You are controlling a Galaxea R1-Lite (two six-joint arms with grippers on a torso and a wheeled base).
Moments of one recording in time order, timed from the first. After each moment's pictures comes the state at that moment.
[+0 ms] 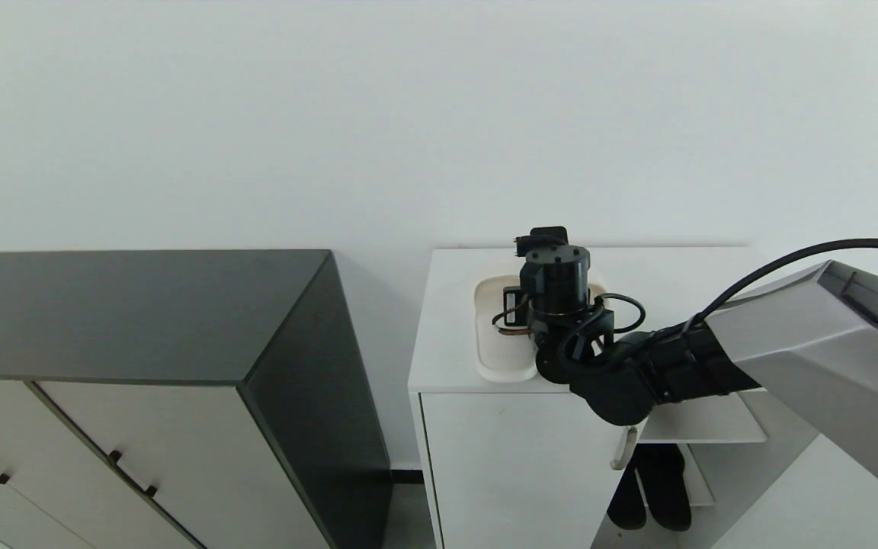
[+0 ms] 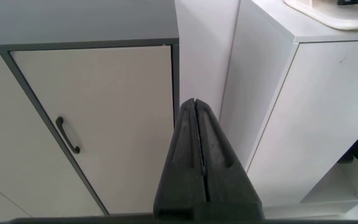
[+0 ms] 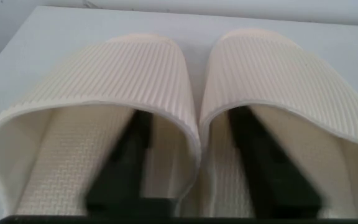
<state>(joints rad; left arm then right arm) 0.00 0.00 0.00 0.00 -0.03 0.02 0.71 2.23 -1.43 -0.68 -0.73 0.07</state>
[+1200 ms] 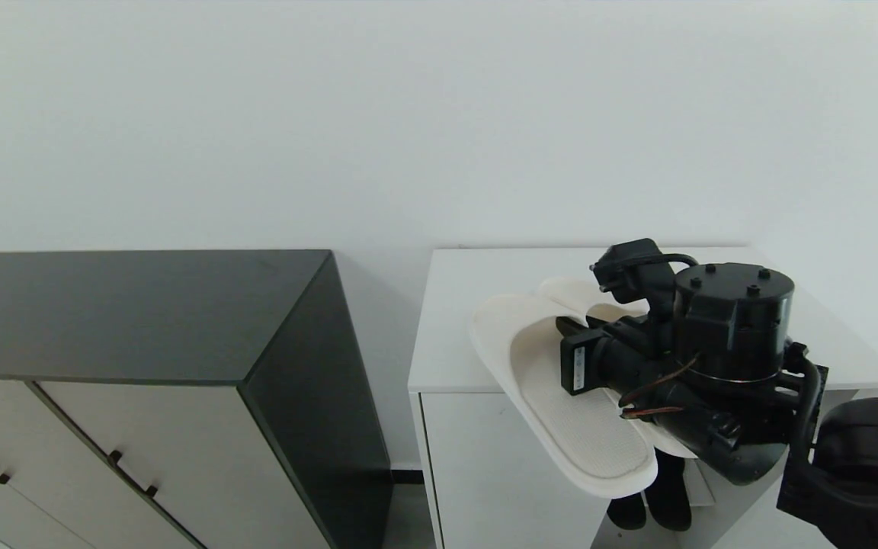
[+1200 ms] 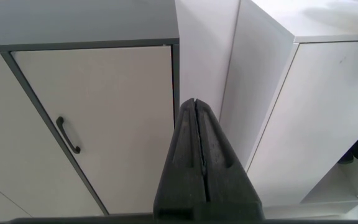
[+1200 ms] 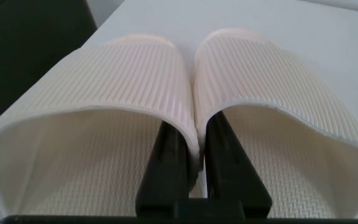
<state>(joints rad) 0.00 0.00 0.00 0.00 -0.03 0.02 0.80 1.73 -0.81 -0.77 -0.43 0.06</state>
